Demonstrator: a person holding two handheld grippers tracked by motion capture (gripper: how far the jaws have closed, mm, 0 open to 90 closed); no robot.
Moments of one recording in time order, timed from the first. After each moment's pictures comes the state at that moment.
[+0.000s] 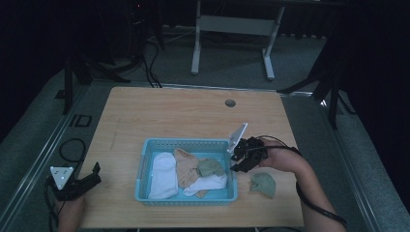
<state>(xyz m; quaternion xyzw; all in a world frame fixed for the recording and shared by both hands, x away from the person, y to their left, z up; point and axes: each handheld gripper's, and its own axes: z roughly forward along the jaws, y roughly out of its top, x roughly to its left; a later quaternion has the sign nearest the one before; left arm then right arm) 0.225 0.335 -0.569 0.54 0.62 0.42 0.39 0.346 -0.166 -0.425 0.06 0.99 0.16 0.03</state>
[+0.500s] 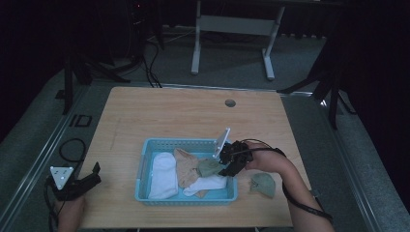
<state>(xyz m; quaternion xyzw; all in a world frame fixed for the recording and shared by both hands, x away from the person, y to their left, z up) 0.225 0.335 -0.569 0.54 0.62 0.42 0.39 0.345 -0.131 -0.447 0.03 0.99 0.15 0.01</state>
